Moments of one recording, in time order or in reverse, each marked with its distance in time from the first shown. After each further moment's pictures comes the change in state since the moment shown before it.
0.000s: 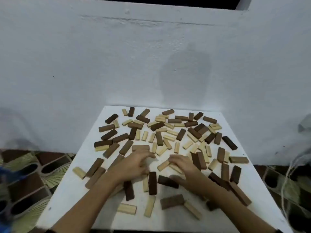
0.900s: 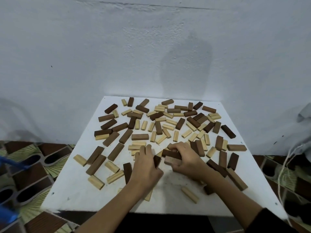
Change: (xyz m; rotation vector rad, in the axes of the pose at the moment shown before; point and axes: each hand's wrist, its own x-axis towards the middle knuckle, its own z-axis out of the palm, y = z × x) left_hand -0.016 0.039 0.076 0.097 0.350 -0.331; right_hand 0.000 -0.011 0.001 -0.082 0.063 0.069
